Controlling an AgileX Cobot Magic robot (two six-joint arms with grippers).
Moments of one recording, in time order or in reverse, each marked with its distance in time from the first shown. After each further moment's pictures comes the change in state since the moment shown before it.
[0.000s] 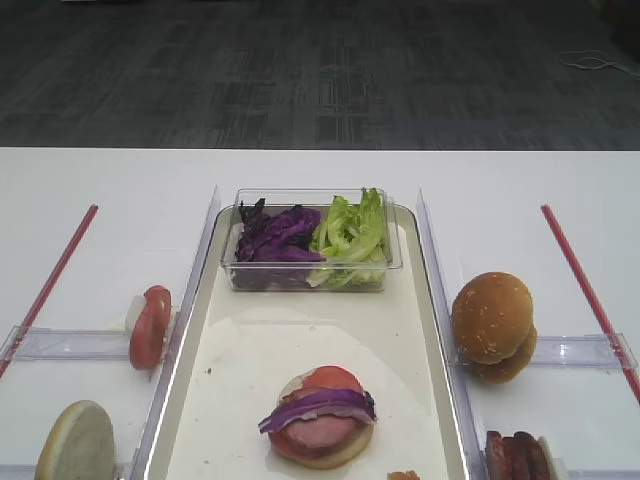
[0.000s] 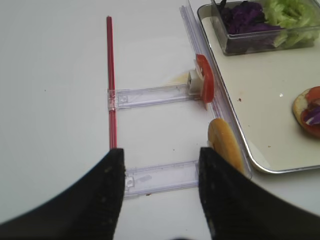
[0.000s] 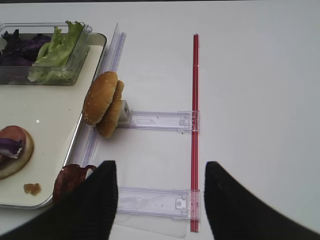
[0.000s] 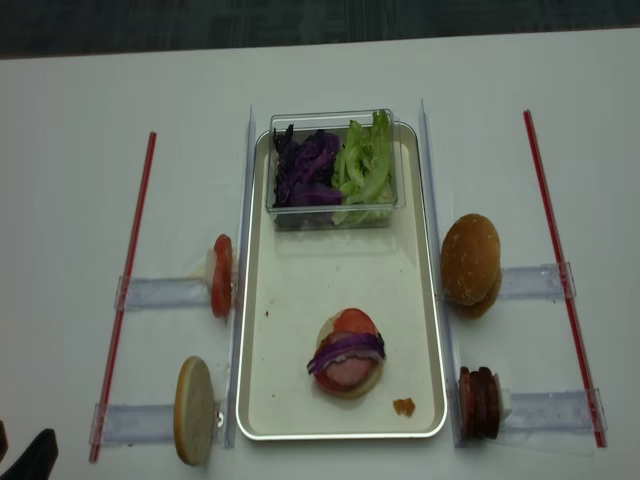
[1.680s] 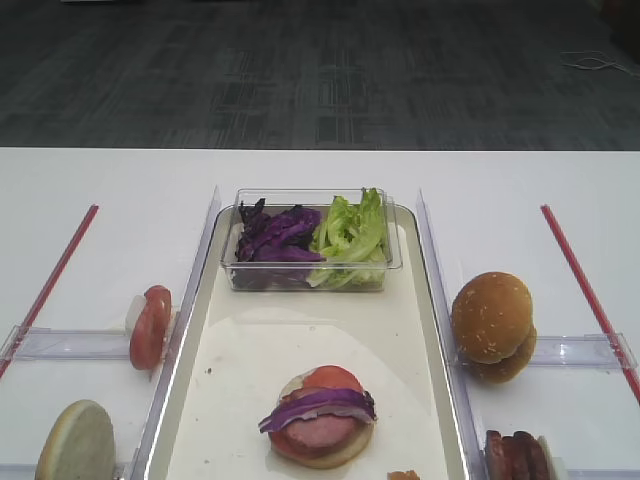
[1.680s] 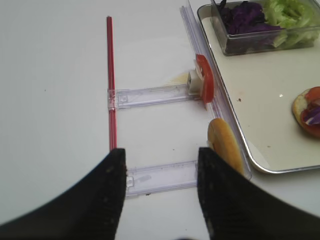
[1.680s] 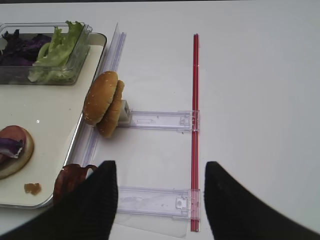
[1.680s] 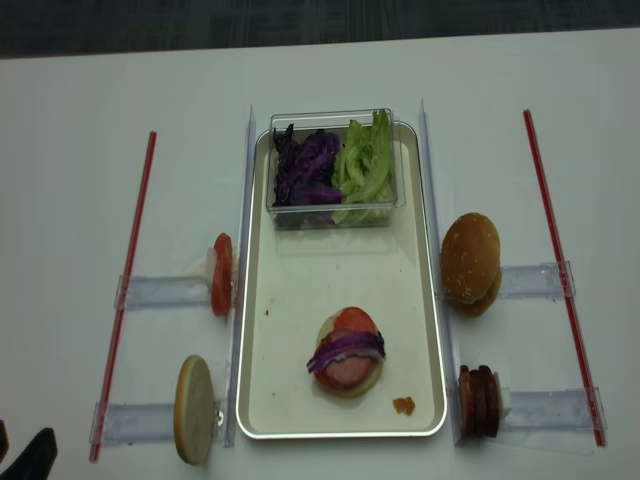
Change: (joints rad) left arm 0.000 0.000 0.000 0.000 0.000 -0.002; right arm 0.000 0.000 0.000 0.000 0.002 0.002
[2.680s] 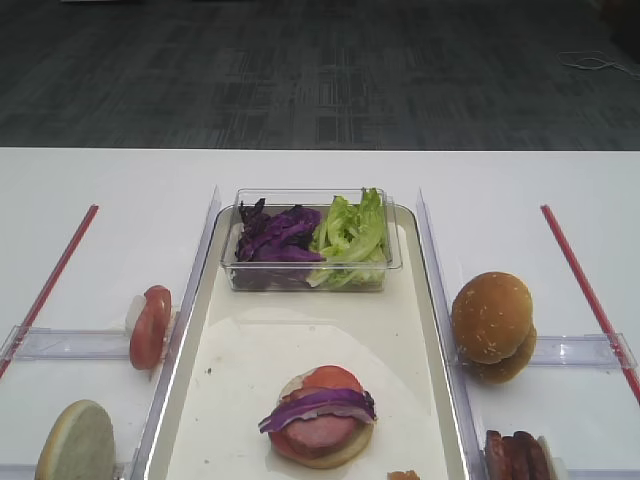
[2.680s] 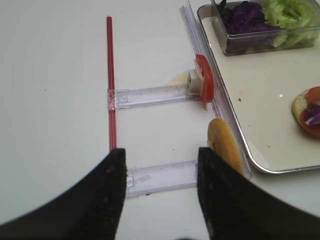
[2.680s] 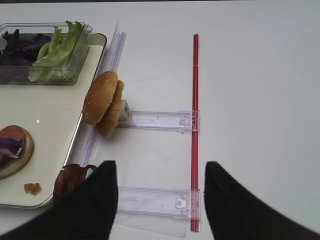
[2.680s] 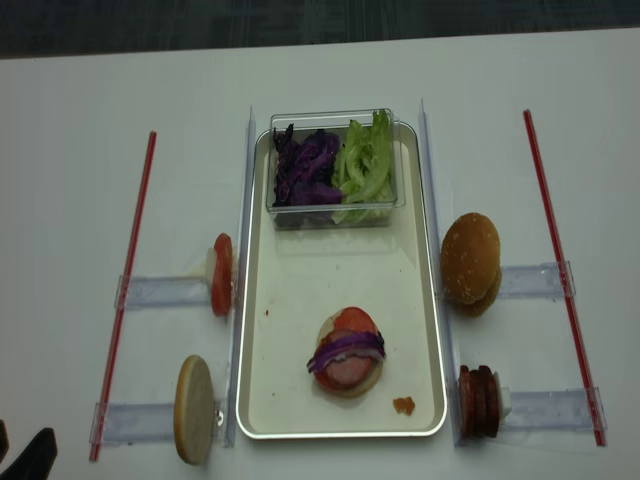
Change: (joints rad) left arm 0.000 0.000 0.000 0.000 0.000 0.000; right arm 0.000 0.000 0.000 0.000 0.000 0.000
